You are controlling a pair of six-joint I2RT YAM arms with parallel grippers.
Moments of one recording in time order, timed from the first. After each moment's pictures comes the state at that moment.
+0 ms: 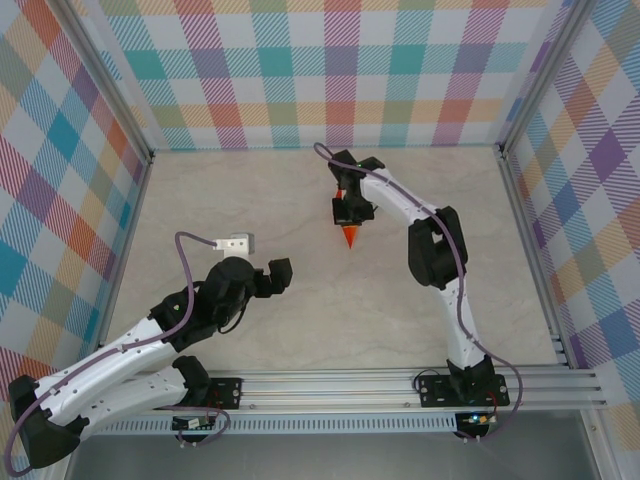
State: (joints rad) left arm -0.87 0.80 0.71 -0.49 -0.45 -0.66; right arm 0.54 2.35 2.10 -1.14 0.00 0.42
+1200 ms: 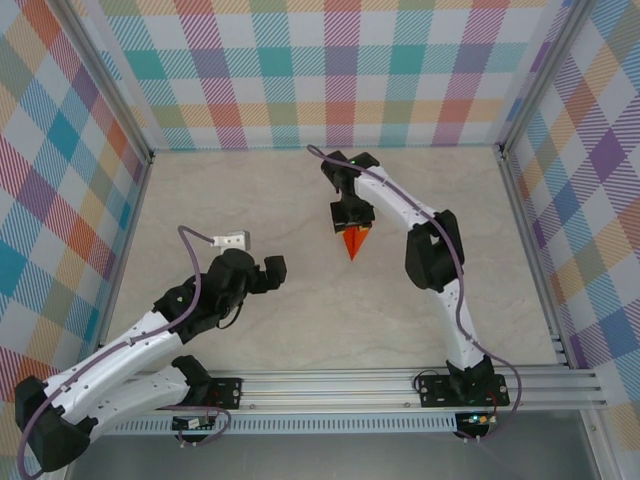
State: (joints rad) left arm -0.73 0.85 0.72 -0.53 -0.38 -0.68; right arm 0.58 2.27 2.13 -1.32 0.07 0.42
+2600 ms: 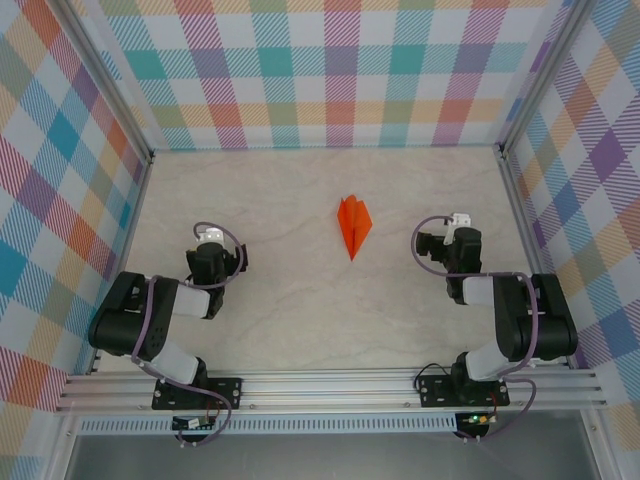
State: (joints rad) left arm -0.15 1.57 0.34 0.72 -0.29 -0.10; right arm 0.03 1.52 0.41 0.62 0.03 0.08
